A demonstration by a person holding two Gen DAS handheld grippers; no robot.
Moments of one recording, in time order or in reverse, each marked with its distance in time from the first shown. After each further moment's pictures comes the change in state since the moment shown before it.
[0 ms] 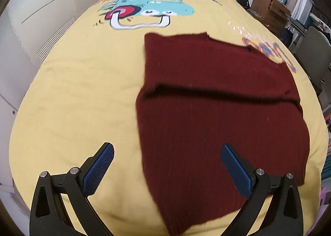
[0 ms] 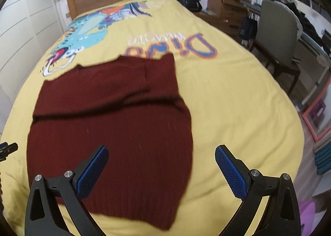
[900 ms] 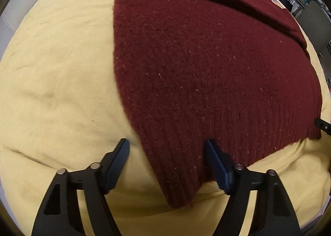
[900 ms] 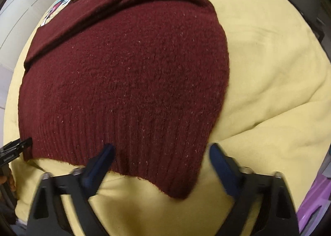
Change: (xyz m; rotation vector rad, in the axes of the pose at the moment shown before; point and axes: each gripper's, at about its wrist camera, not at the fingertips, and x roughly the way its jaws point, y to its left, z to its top) left arm 0.065 -0.006 -0.091 0.033 0.268 -0.079; right arm 0.090 -0.004 -0.077 0.022 0.403 0.123
